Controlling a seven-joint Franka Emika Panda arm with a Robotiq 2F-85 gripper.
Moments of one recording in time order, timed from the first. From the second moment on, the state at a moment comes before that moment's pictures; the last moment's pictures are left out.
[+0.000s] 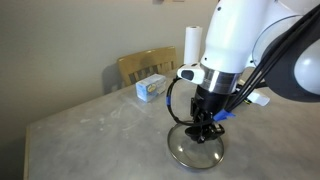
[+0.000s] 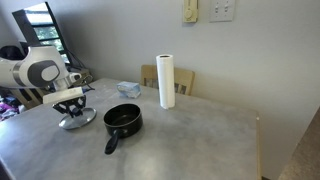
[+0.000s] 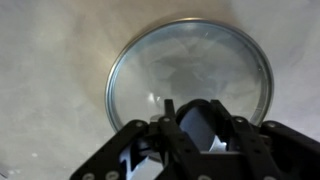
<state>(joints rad) 0.07 0.46 0.30 -2.25 -0.20 2.80 -0.56</state>
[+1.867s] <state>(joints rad) -0.18 0.24 0.10 -2.15 0.14 2.49 -1.22</state>
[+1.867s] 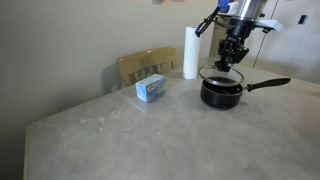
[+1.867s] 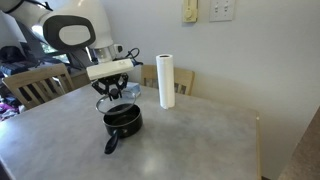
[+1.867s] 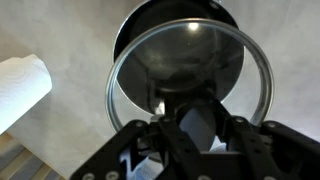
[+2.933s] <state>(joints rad) -0.20 0.26 0.06 -2.22 0.32 2.48 -1.50</state>
